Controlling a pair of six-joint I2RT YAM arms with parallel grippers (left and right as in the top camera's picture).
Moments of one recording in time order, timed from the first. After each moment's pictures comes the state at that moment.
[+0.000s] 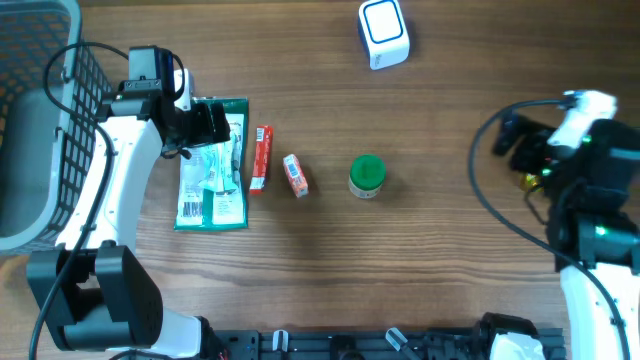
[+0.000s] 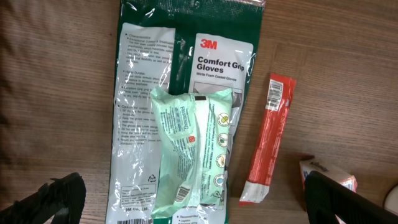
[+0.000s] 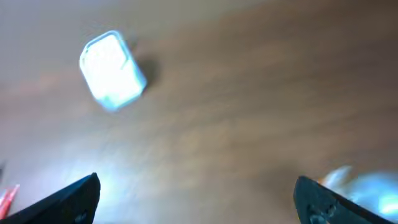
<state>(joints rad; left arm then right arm) 0.04 1.66 1.33 -0.90 0.07 -0.16 -0.13 1.00 0.88 -0.51 -0.12 0.19</state>
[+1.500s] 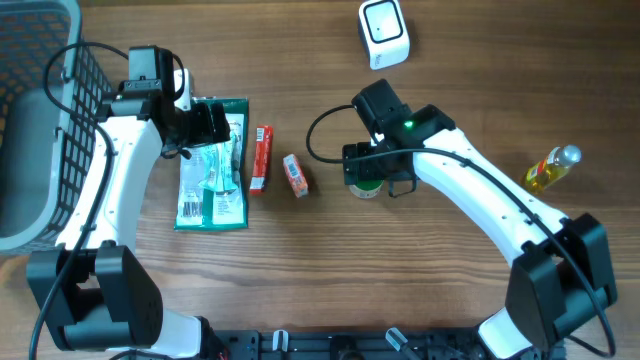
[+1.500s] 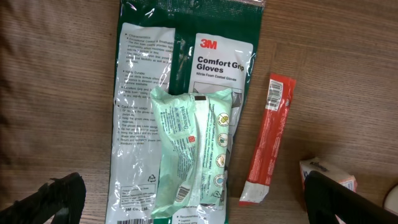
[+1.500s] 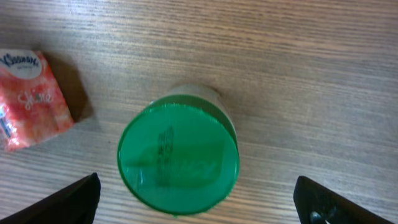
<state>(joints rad) 0.04 1.66 1.33 -0.90 0.07 -0.16 0.54 1.74 1.32 -0.93 0.01 0.43</state>
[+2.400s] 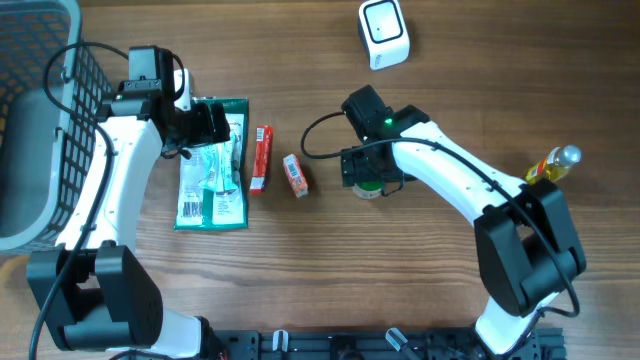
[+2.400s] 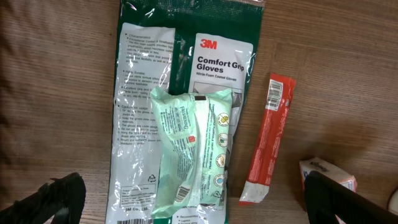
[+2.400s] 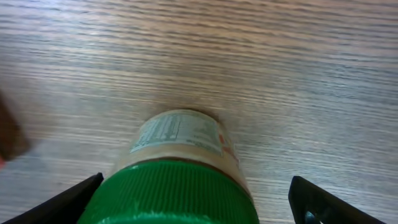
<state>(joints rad) 0.04 1.66 1.33 -0.90 0.07 -0.16 0.54 1.89 1.32 -0.88 0.06 0.44</state>
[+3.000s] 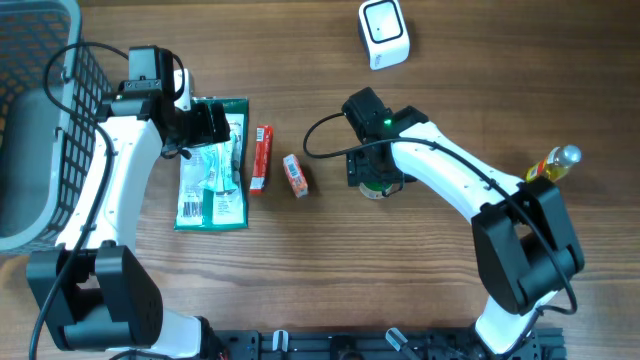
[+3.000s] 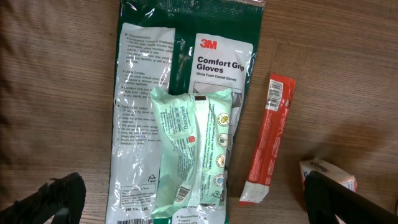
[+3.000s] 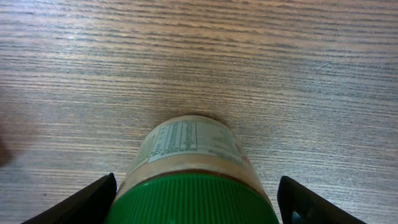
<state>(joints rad) 0.04 1.66 1.33 -0.90 0.07 -0.16 0.54 1.90 1.31 -0.87 0.09 0.47</state>
